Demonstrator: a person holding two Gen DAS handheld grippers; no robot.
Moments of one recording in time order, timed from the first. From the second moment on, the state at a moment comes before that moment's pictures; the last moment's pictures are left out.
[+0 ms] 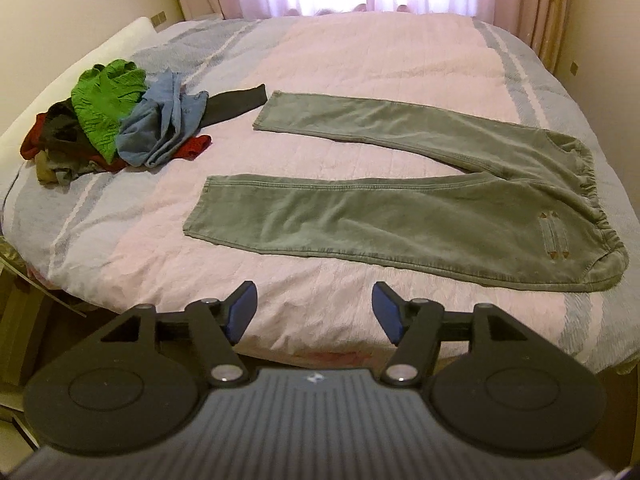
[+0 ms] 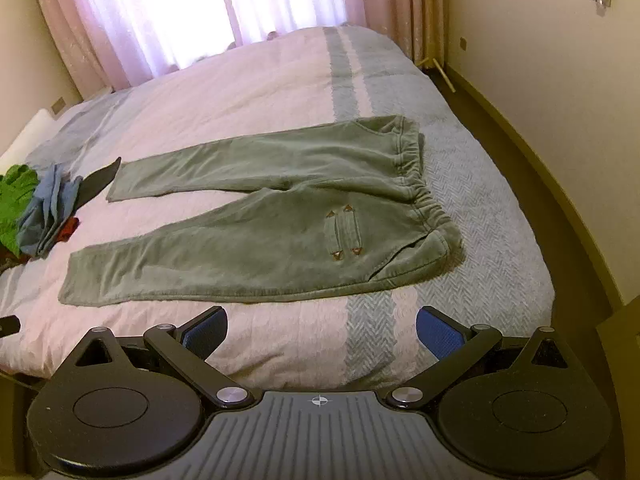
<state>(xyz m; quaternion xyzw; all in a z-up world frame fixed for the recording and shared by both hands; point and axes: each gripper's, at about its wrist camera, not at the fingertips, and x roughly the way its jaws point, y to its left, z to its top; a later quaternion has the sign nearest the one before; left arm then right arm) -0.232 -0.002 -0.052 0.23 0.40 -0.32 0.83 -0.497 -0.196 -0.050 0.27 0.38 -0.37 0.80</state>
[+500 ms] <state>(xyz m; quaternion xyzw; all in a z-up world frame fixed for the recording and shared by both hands) -0.265 0.020 -0.036 0.23 0.38 -0.33 0.83 -0.511 -0.172 -0.052 0.30 0.39 -0.34 0.80</state>
